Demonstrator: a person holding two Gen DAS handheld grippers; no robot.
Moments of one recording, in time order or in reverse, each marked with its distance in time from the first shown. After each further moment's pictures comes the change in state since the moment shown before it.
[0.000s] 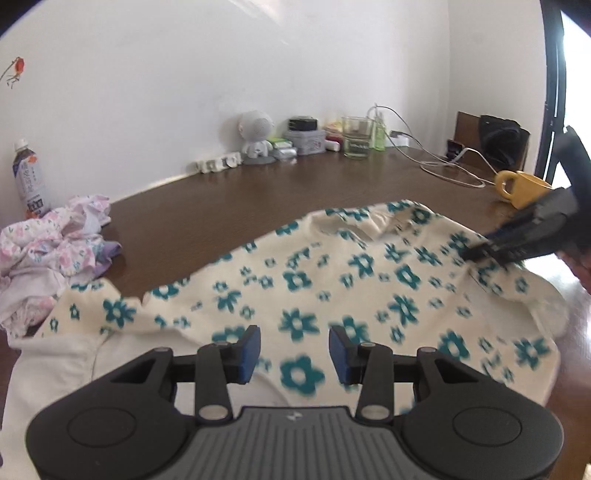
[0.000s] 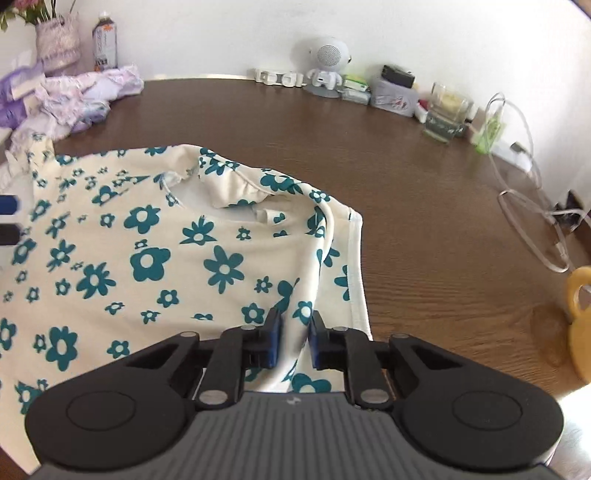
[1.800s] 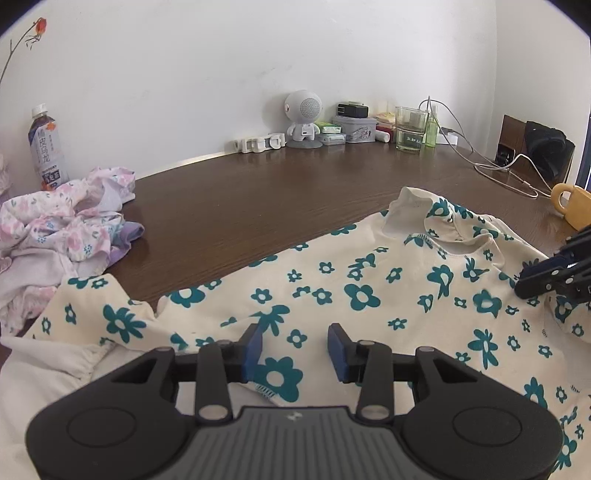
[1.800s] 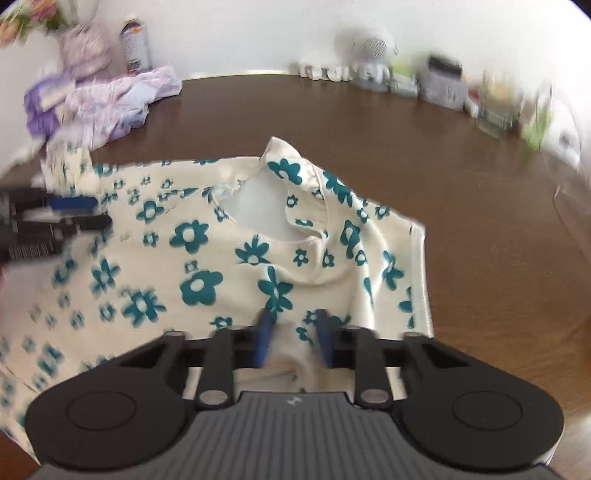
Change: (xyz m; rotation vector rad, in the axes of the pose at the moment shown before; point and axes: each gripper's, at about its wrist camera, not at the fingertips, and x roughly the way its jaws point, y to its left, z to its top) left arm 0.061 0.044 0.016 -0.079 0.029 0.096; right arm 0.008 0.014 0.015 0.007 0.027 0.174
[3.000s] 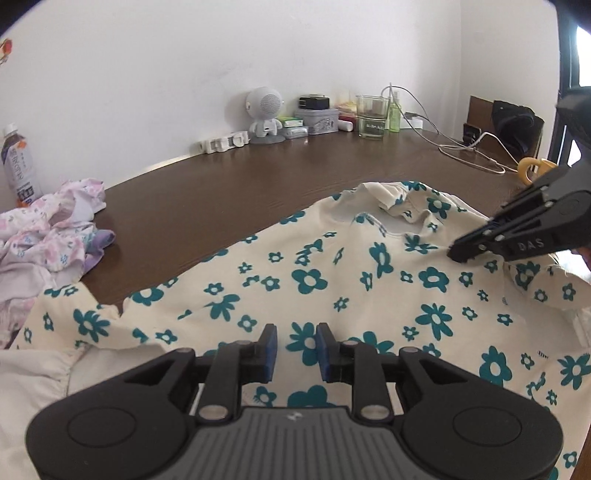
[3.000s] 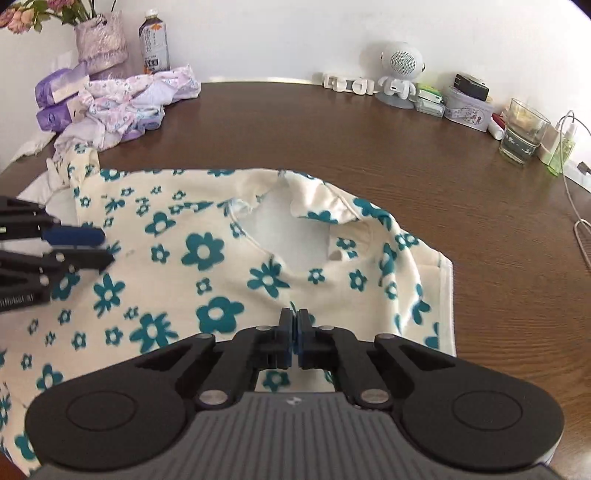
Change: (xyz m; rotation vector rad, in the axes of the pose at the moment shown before) left arm -0.015 -0.023 -0.005 0.071 0.022 -0.070; right arm 0.018 0.017 0.021 -0.059 -0.013 0.034
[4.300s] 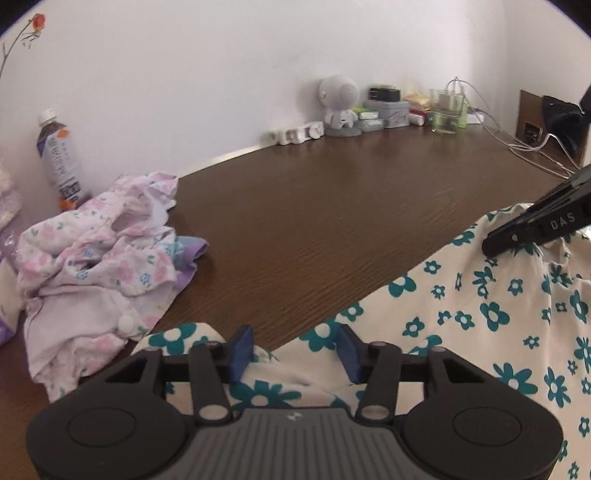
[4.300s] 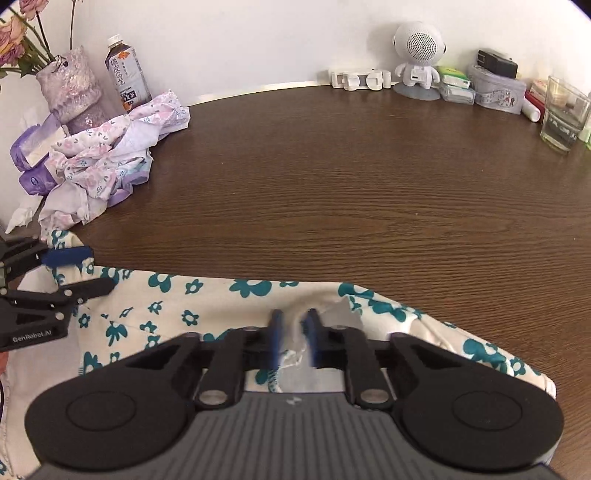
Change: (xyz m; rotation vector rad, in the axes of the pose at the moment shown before) left arm 0.038 0.106 0.028 0.008 0.041 0.093; right arm 0.066 0.006 0.084 0.161 0.028 0.117
